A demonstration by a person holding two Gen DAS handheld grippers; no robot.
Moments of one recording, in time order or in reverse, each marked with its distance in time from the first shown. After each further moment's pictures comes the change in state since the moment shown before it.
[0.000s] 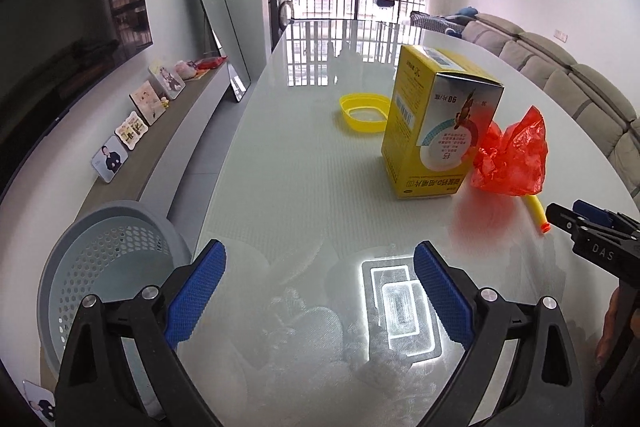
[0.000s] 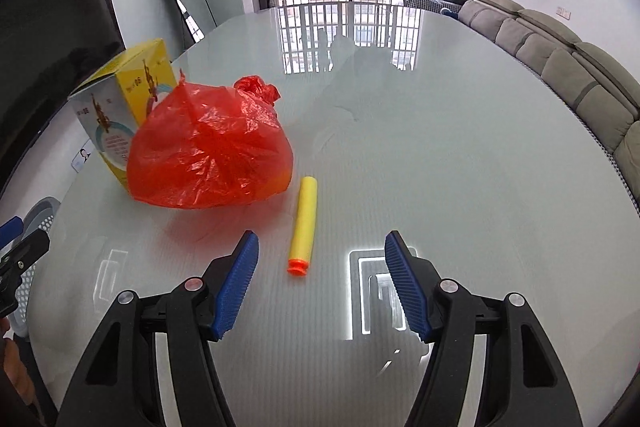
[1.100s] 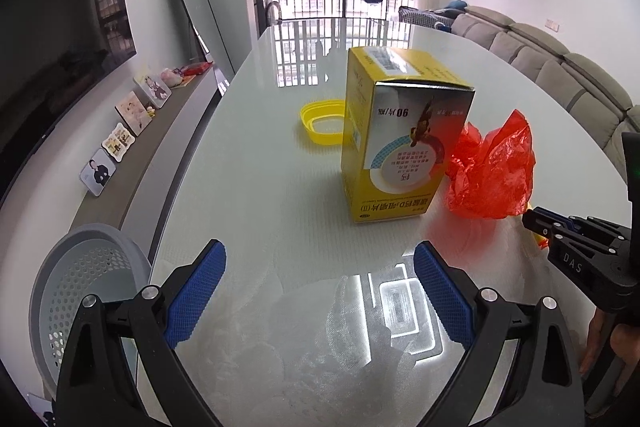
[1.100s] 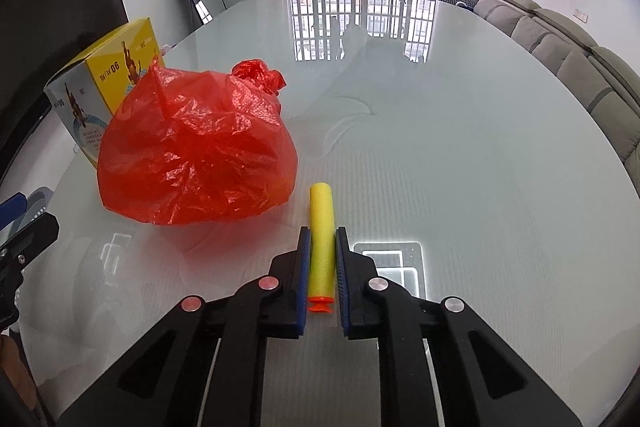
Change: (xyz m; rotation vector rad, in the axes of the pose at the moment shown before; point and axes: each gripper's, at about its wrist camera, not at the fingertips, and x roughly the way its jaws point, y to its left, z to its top) left arm 0.011 -0.037 0.020 0.040 -0.004 -0.013; right arm 0.029 0.005 0.009 -0.031 0.030 0.031
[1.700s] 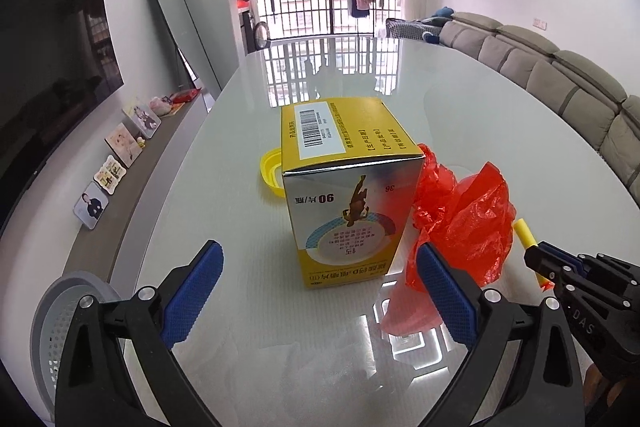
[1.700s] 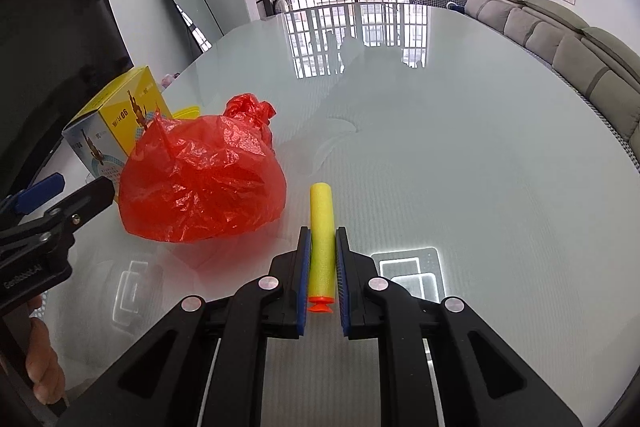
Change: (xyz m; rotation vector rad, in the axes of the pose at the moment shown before) left arm 0.014 -0.044 0.036 0.059 -0.058 0.002; right arm -0.024 -0.024 0.005 0.085 -0.059 0.050
